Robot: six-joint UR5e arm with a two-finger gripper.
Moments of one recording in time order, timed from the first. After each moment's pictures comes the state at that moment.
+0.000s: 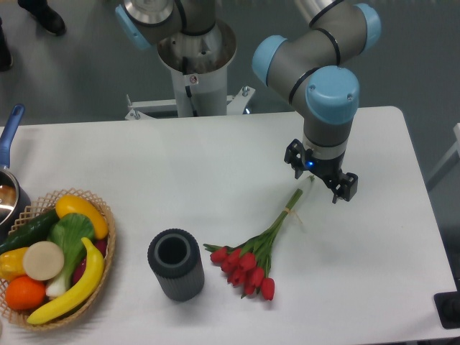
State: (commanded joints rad) arm 2.64 -1.88 -1.65 -1.09 1.63 1.35
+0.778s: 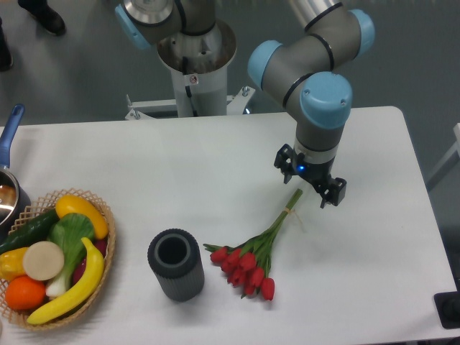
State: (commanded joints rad) arm 2.61 -1.91 -1.72 -1.00 1.56 1.29
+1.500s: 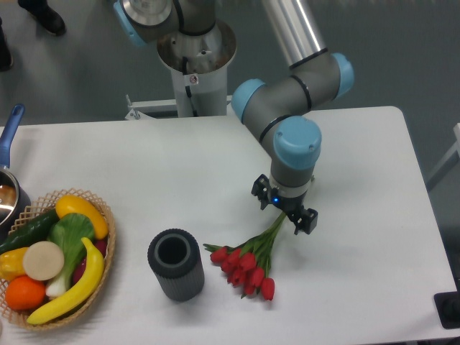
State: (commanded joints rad) arm 2.53 -2.02 -1.72 -0.93 1.56 1.21
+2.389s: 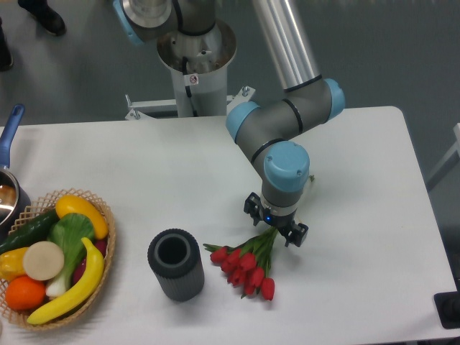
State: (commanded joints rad) arm 2.52 -2.09 -1.72 -0.87 1.55 1.15
